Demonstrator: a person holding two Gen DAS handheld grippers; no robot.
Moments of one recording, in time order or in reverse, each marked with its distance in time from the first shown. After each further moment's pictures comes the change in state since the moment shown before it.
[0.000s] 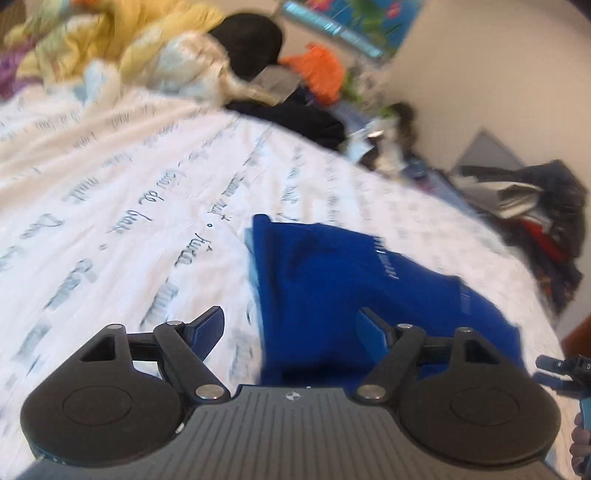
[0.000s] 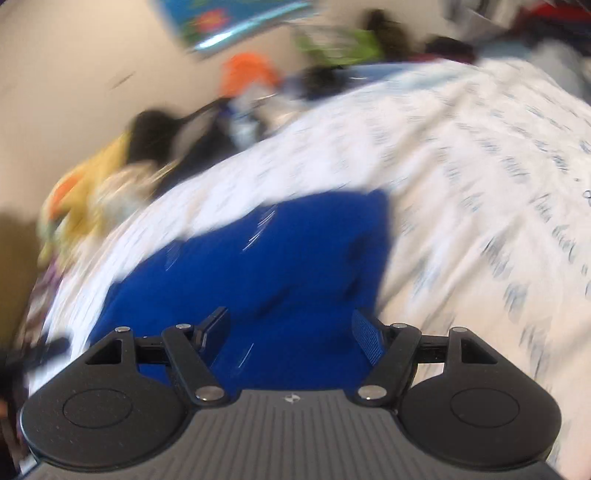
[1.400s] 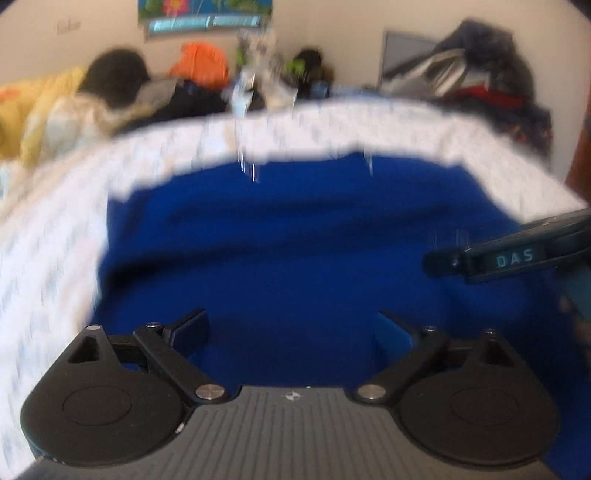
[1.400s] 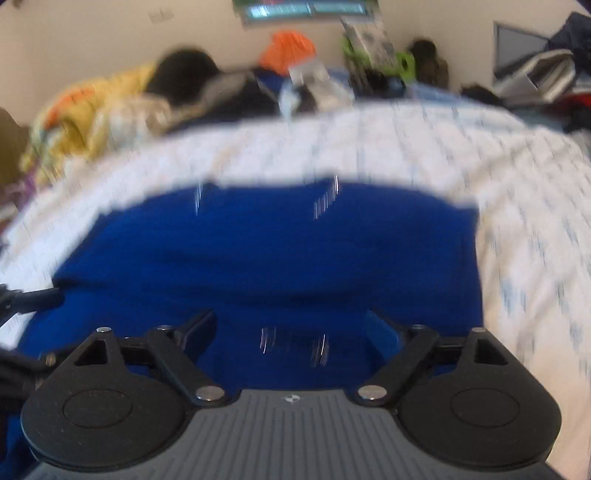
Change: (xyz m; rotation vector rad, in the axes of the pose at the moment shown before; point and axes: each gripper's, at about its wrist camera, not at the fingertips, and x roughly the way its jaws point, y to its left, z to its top) left arm -0.030 -0.124 -0.137 0.515 0.036 0.049; right arm 0.020 0.108 -0.098 -0.405 0.023 -0.146
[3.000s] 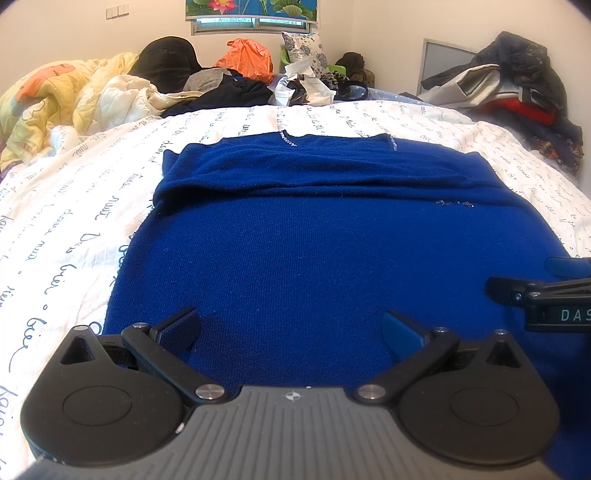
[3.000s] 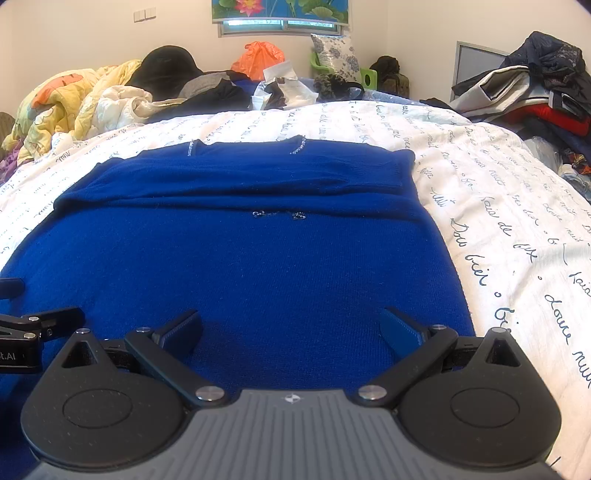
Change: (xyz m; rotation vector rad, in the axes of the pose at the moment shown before) left arm -0.040 -0.004 -0.045 -0.087 -0.048 0.082; right arm -0.058 0.017 -0.084 0.019 -0.127 -0.099
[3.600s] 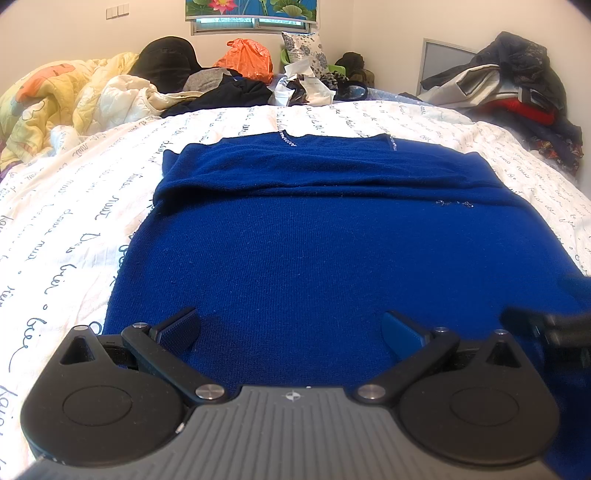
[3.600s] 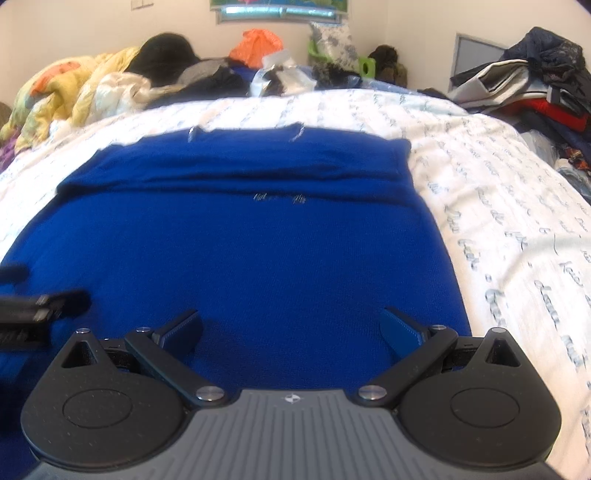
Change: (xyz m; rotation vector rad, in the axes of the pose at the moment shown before) left arm 0.000 0.000 0.000 0.000 0.000 0.000; right arm -0.019 0.004 -0.013 -0.032 0.027 0.000
